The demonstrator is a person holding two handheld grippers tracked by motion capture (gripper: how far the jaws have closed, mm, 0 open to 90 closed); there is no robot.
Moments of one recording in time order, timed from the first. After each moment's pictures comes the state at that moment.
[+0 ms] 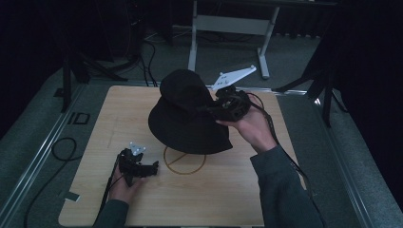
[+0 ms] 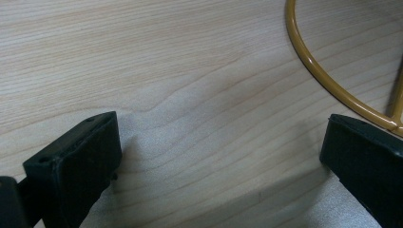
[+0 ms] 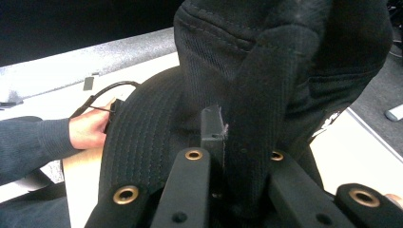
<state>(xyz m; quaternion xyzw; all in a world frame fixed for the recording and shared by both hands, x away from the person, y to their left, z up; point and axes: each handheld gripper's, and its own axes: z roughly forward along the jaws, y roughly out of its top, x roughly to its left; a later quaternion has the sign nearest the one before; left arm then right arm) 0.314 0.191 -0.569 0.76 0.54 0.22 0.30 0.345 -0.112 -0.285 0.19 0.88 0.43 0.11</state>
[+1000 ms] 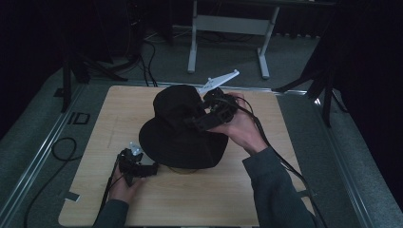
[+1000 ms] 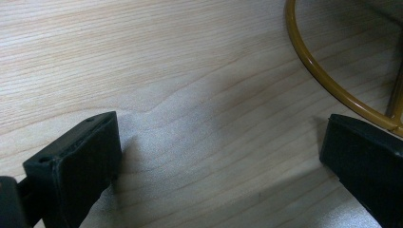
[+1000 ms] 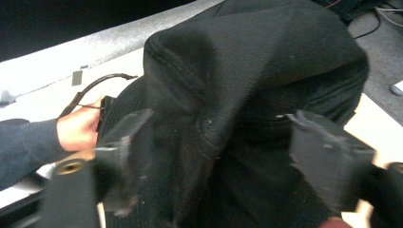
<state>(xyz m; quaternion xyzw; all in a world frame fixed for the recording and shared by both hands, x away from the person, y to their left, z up) 0.314 0.191 -0.569 0.76 0.54 0.22 0.30 0.353 -0.089 -0.304 0.23 0.88 0.40 0.10</state>
